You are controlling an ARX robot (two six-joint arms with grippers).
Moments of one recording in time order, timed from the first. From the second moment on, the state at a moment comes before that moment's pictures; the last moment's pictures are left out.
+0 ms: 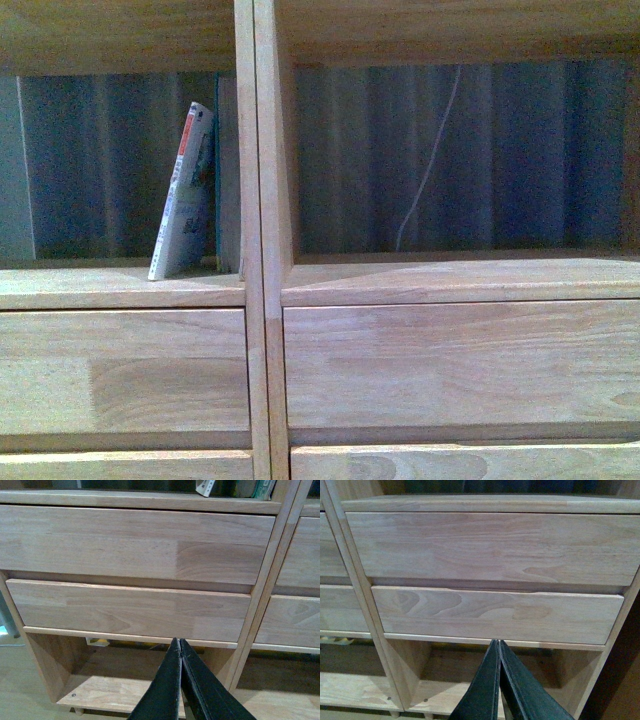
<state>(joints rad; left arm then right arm) 0.00 0.16 0.01 0.16 0.00 -0.01 0.00 0.01 0.01 0.00 0.00 0.01</state>
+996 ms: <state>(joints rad) 0.00 0.01 0.01 0.00 0.00 -0.01 0.00 0.01 0.01 0.00 0.00 0.00</state>
